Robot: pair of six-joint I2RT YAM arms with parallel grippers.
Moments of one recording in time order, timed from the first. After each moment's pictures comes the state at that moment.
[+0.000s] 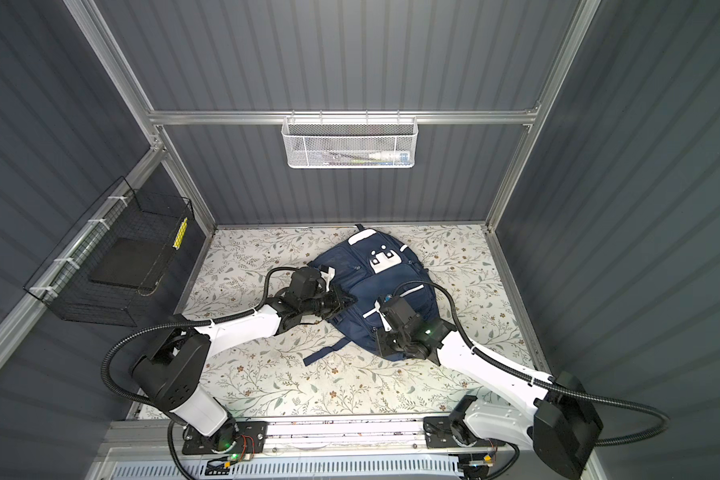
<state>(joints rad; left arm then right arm) -0.68 1.64 0.93 0.16 0.40 -1.05 0.75 1.15 0.76 -0.60 -0.04 0.46</state>
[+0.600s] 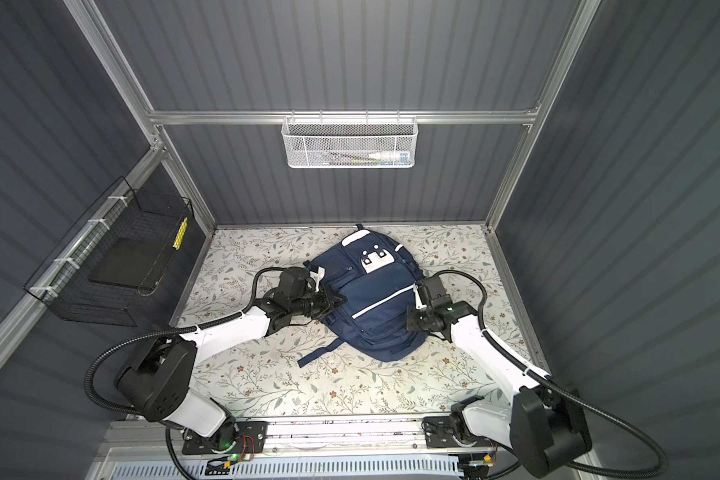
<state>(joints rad) -0.60 1.55 0.88 0.09 0.42 -0.98 0.31 1.25 0.77 -0.57 -0.09 0.34</state>
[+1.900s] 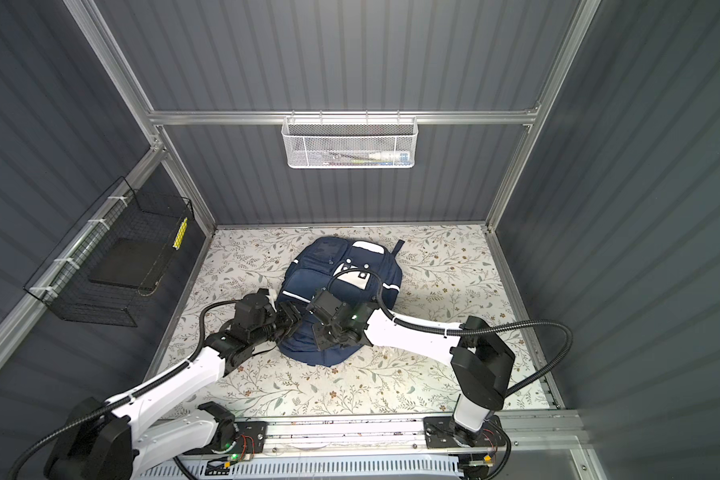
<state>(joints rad) -0.52 1.15 0.54 0.04 0.22 -1.19 1.05 1.67 1.23 -0.52 0.03 0.59</state>
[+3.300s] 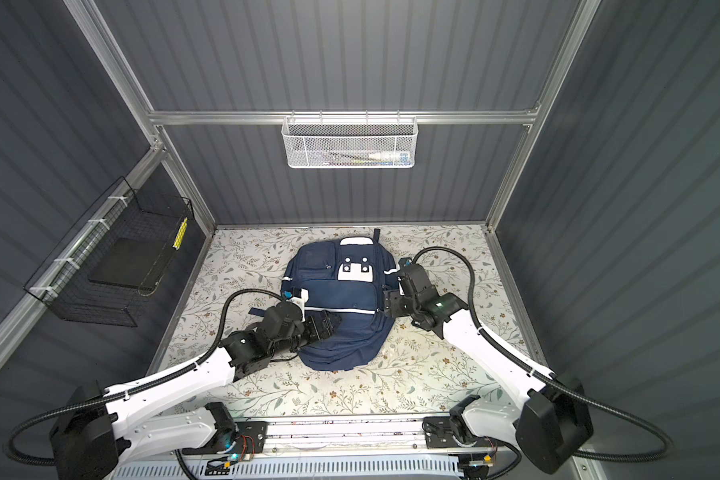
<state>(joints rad) -0.88 1.11 0.75 -0.22 -0.10 -0.87 0.50 1.20 0.93 -0.53 0.14 0.32</state>
